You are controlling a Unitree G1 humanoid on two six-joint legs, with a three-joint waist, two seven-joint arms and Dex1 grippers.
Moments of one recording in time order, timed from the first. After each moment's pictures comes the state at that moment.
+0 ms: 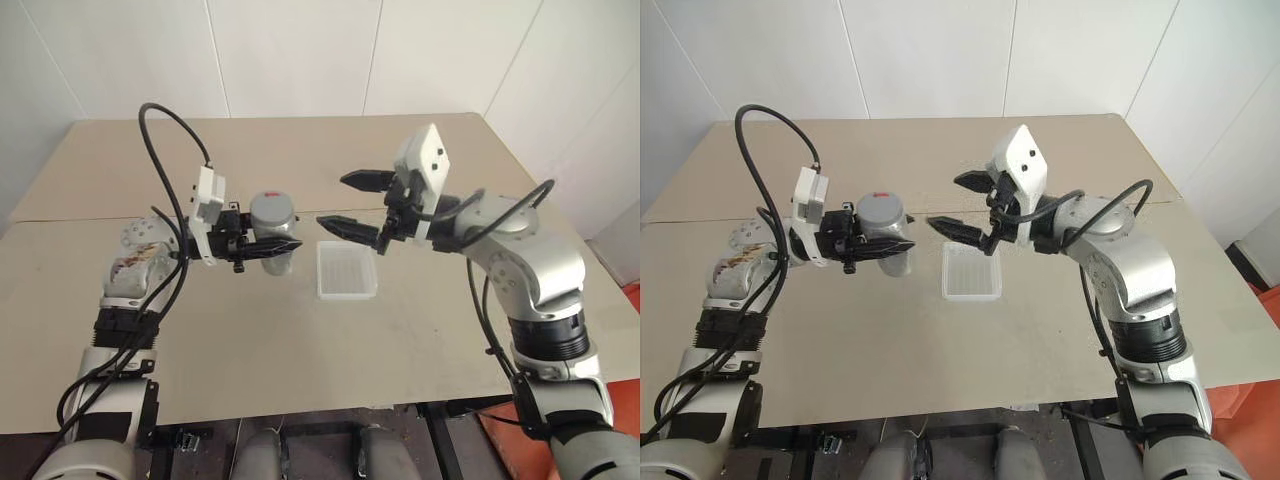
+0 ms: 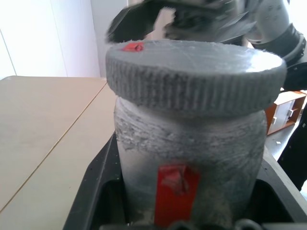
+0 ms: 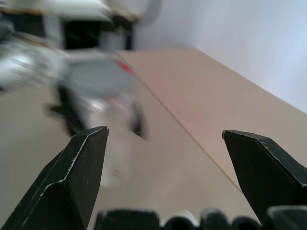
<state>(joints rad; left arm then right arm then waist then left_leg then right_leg) -0.71 0.53 0.03 0.25 -0.51 0.28 -1.38 -0.78 -0.48 0.09 -0.33 0.53 0.72 0.79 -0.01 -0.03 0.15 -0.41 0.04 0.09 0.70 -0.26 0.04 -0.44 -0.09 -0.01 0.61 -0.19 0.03</state>
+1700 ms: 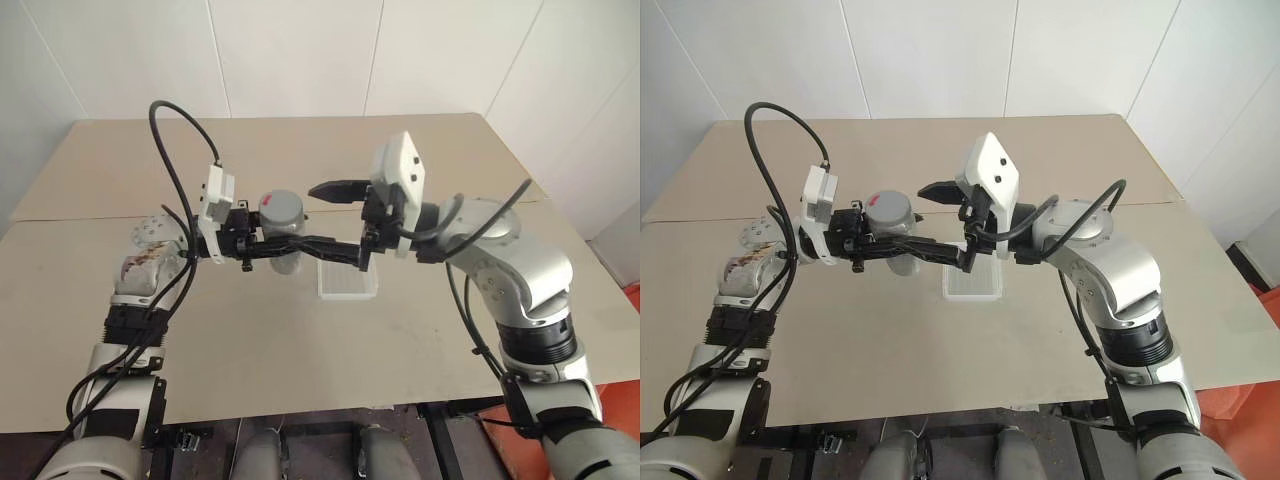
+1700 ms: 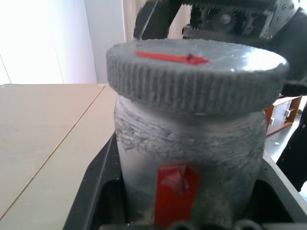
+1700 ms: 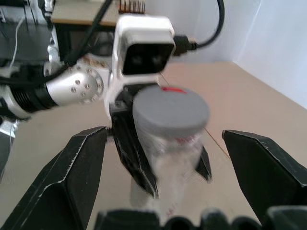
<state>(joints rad) -0.73 0.51 0.02 0.26 -0.51 0.26 -1.39 -0.81 -0.43 0.15 -0.34 0.53 0.73 0.78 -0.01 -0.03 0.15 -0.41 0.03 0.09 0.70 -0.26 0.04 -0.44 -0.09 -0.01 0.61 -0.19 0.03</state>
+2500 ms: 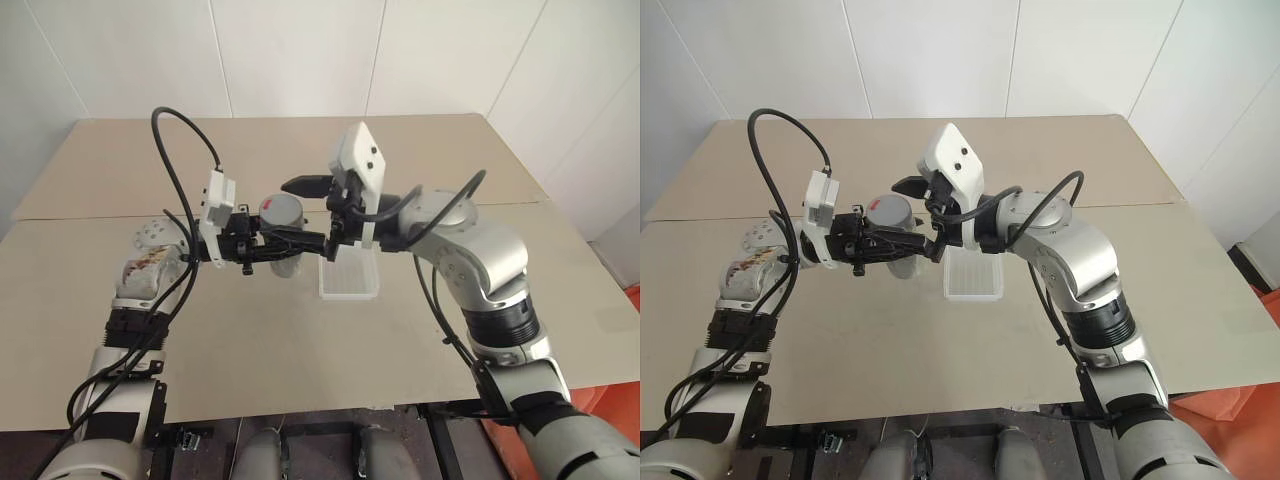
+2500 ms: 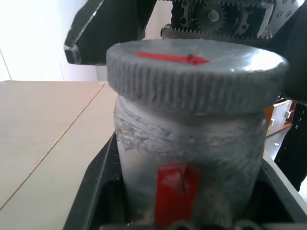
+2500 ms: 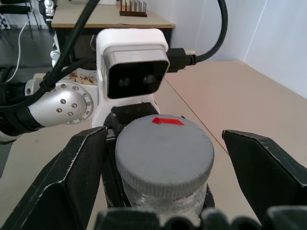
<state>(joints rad) -0.71 0.51 0.02 0.25 -0.51 0.26 -1.38 -0.90 -0.34 0.21 -0.22 0.48 0.75 0.76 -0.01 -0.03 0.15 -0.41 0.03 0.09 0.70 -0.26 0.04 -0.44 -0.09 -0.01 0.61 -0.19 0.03</state>
